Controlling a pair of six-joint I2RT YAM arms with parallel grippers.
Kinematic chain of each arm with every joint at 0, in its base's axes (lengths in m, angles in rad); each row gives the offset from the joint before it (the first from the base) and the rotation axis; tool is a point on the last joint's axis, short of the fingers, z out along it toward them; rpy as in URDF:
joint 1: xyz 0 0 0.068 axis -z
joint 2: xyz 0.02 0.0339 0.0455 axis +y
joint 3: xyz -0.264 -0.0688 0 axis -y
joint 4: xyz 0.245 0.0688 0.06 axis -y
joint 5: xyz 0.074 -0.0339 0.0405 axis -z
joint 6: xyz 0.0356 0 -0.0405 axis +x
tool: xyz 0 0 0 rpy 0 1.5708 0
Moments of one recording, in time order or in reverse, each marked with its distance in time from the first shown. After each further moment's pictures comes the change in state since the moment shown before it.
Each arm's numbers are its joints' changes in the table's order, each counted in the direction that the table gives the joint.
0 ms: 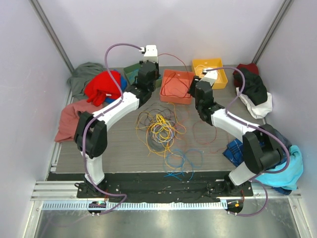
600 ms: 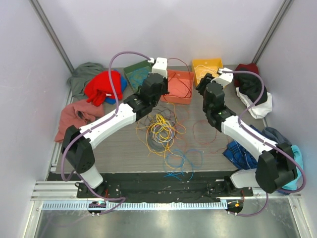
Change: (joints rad) left arm 0.167 -0.239 -0.141 -0.265 0.090 -0.103; right arm 0.000 -0.238 -0.050 -0.039 0.114 0.081
